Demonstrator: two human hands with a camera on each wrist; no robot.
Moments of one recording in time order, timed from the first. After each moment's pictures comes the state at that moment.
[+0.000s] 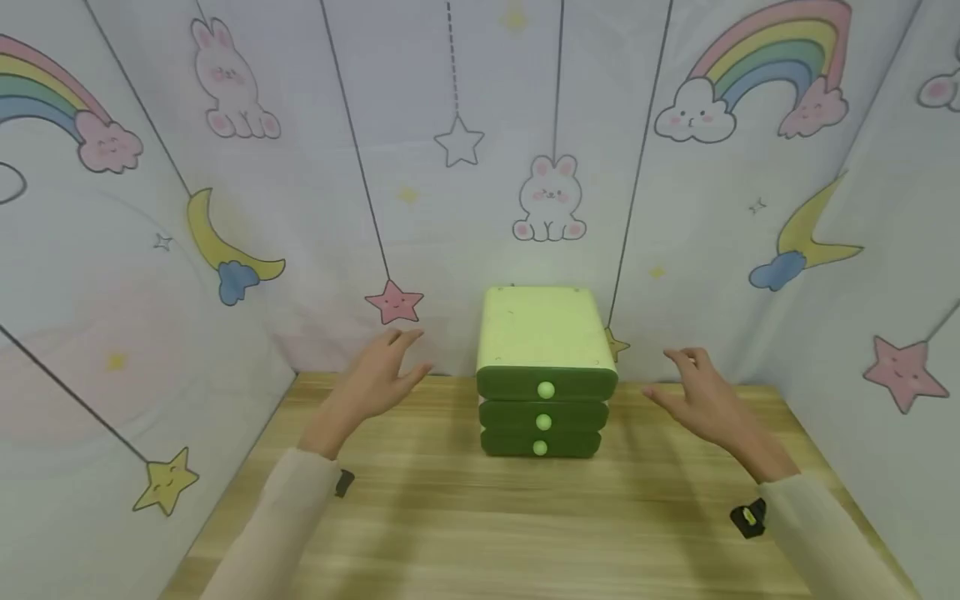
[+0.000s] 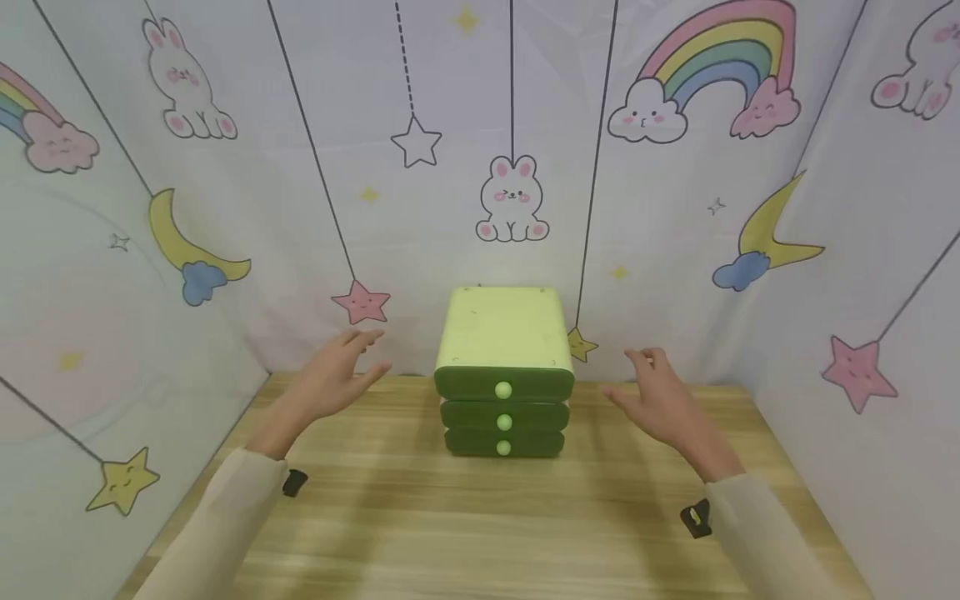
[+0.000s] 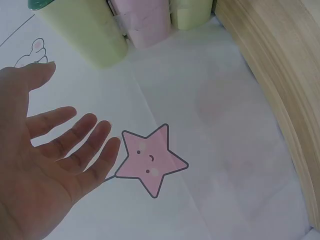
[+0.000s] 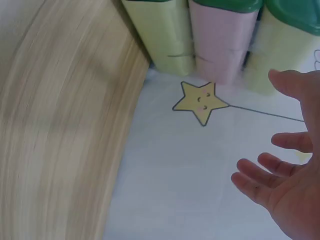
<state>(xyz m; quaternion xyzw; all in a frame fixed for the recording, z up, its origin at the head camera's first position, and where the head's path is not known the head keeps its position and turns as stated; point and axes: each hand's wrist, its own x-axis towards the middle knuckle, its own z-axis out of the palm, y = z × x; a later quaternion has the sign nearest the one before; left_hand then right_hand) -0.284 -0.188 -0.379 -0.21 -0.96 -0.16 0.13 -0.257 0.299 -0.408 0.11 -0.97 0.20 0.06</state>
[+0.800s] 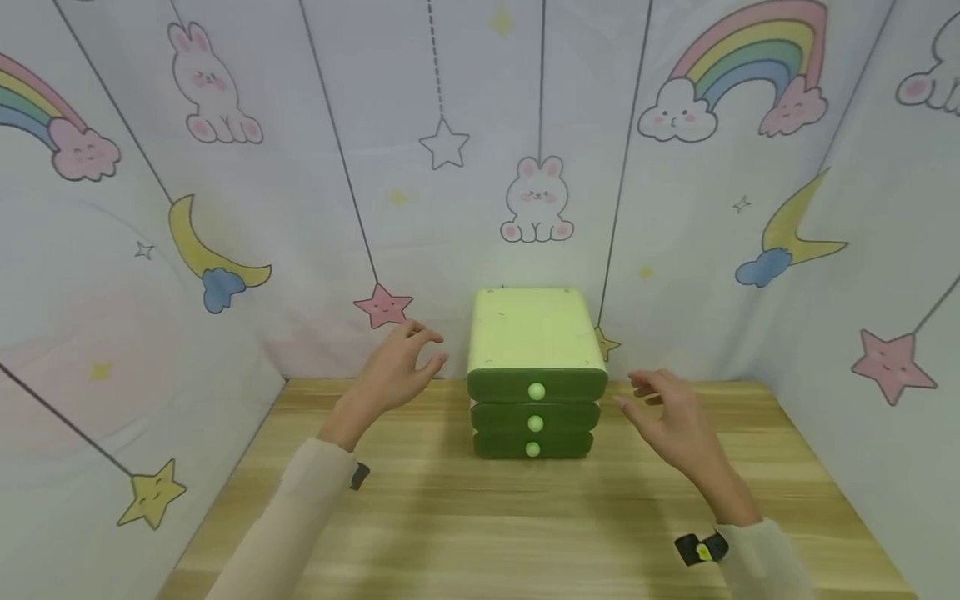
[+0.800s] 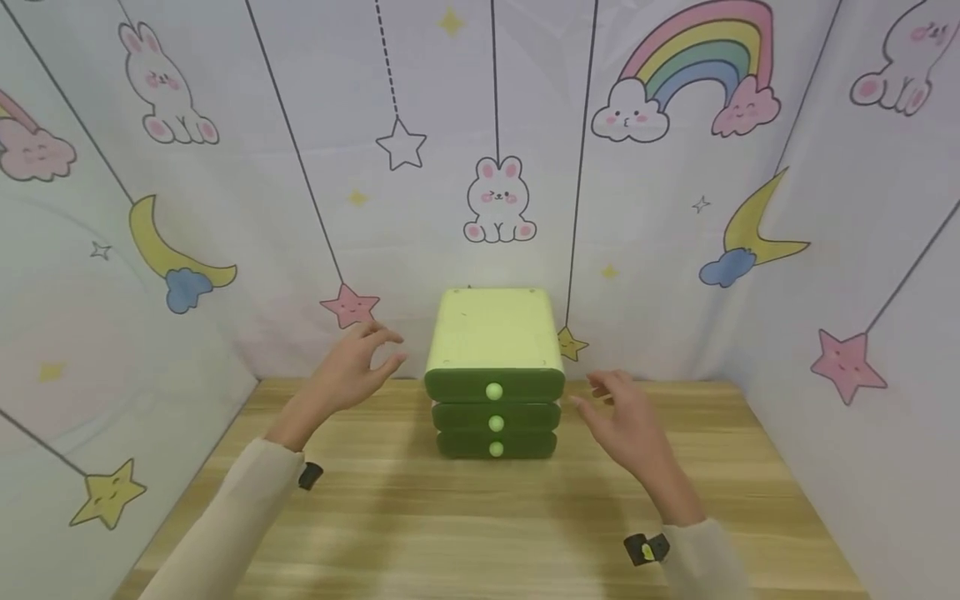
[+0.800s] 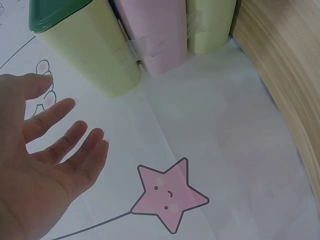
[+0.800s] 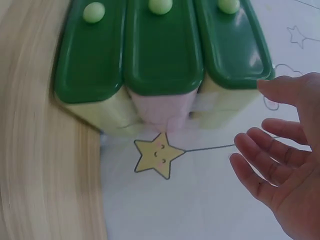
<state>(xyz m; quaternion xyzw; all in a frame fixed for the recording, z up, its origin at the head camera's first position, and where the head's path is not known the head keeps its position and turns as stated) -0.297 -0.149 -0.372 -0.25 -0.93 -0.22 0.15 -0.224 0.254 -0.427 0.17 -0.90 0.31 0.27</state>
